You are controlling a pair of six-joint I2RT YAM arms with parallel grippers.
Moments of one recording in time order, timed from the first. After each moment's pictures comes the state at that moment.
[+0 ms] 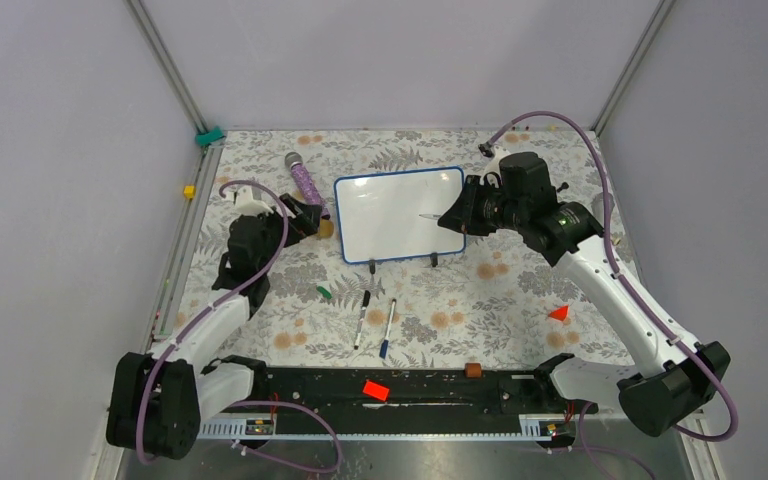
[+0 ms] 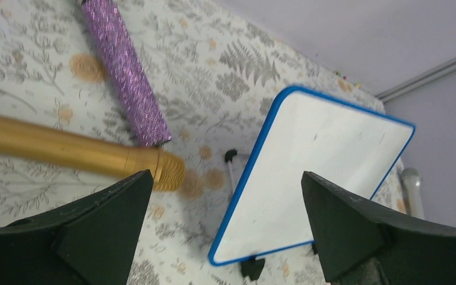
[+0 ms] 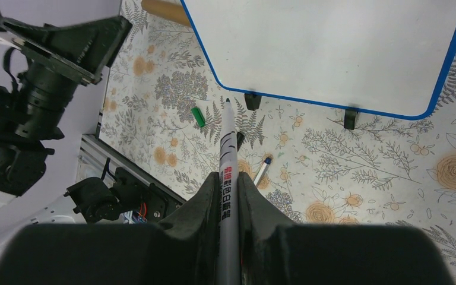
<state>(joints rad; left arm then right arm) -0.19 1.08 0.52 0.38 0.03 -0.64 0.50 1.20 1.25 -0.65 -0.27 0.56</state>
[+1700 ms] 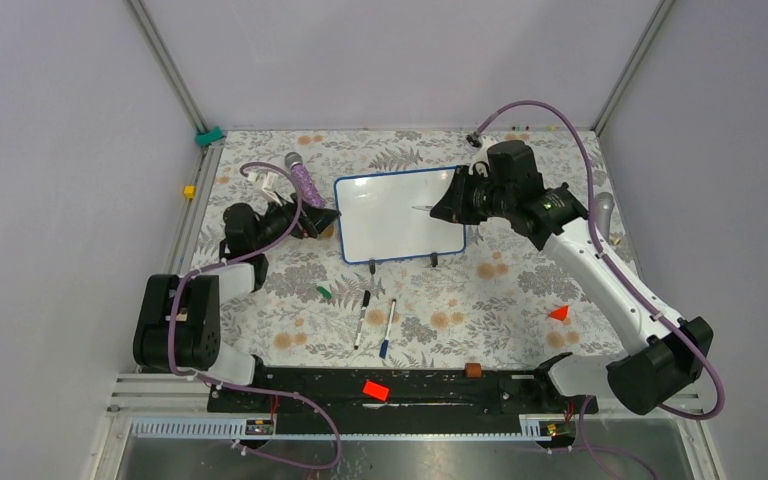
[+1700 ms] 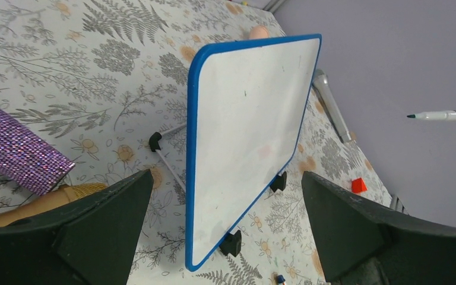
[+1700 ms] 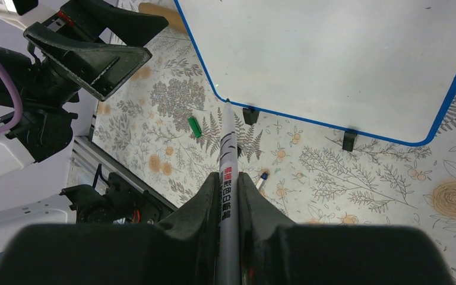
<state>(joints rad) -0.02 1.46 0.52 0.88 0.74 -0.62 0.50 1.31 1.31 -0.62 -0.28 0.52</state>
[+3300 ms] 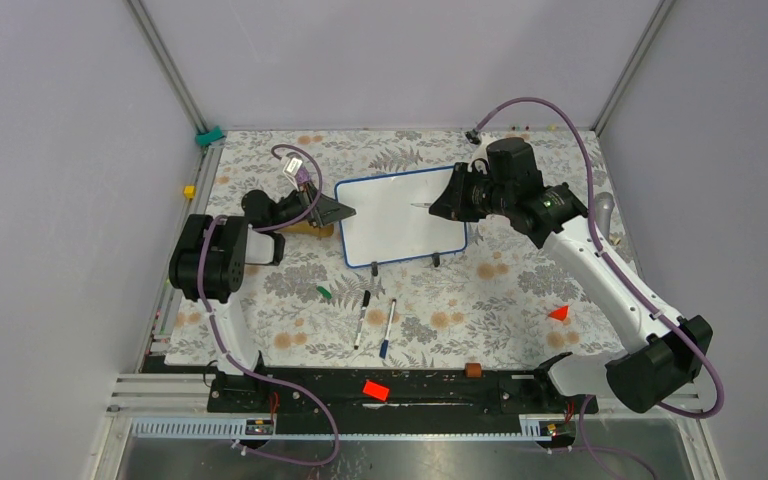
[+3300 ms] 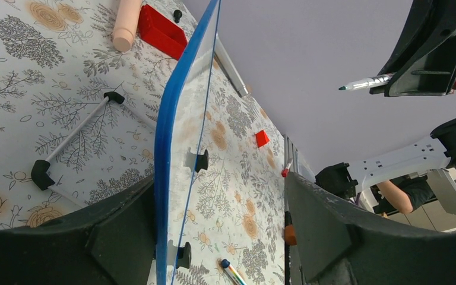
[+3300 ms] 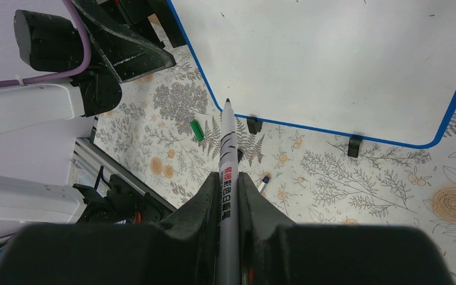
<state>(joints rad) -0.06 1.94 0.77 1.39 1.15 -1.07 0.50 1.32 1.33 -0.62 -0.28 0.52</state>
